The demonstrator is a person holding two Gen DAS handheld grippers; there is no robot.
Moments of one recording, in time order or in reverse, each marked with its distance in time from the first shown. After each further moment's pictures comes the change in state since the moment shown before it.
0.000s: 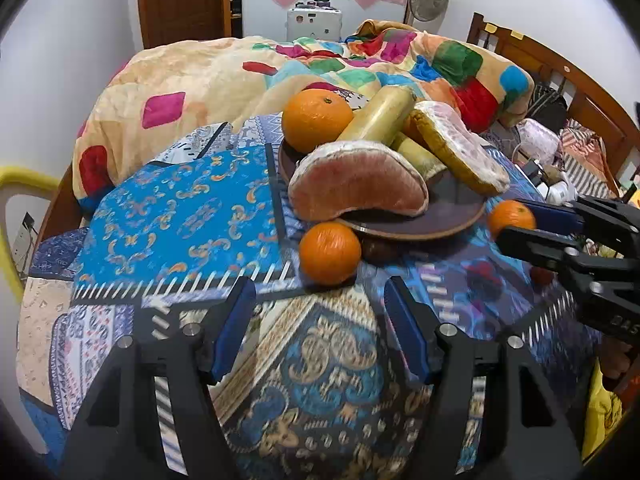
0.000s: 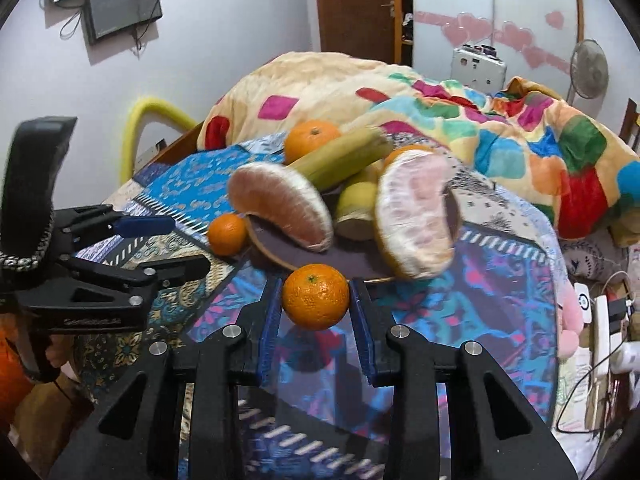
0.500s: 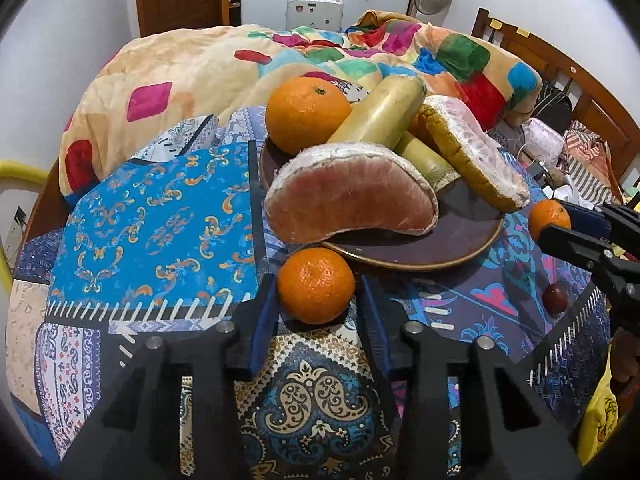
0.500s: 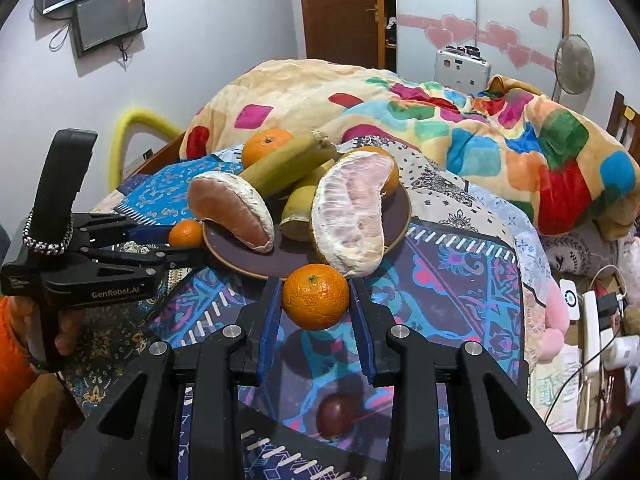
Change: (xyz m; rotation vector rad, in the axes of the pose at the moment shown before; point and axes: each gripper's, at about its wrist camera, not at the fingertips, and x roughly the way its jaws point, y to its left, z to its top) left arm 0.028 -0.005 0.013 -0.014 0.031 -0.011; right arm -0.008 -0.029 -0.005 0.023 -0.022 -0.024
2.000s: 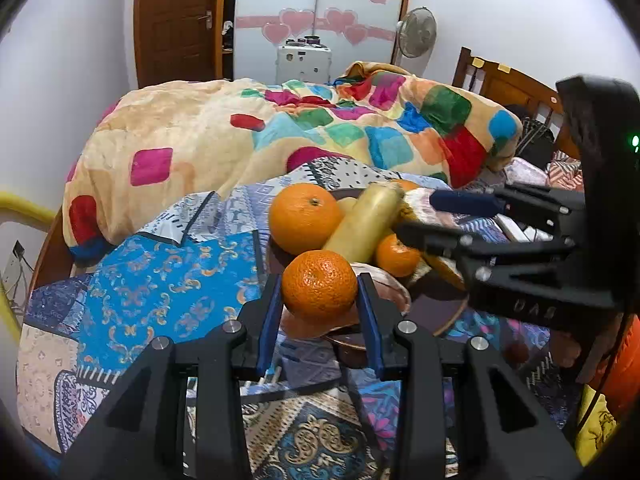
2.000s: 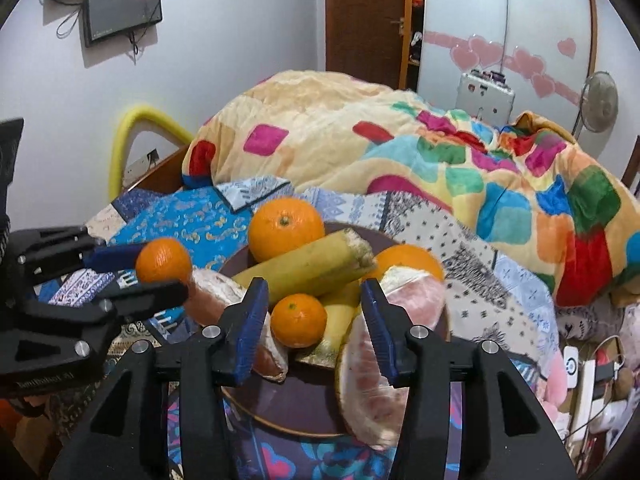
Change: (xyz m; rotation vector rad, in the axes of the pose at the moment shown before) left arm -0.043 0.004 0.041 0.028 -0.165 -0.047; right arm 0.040 0.019 0.076 -0.095 -0.033 0.002
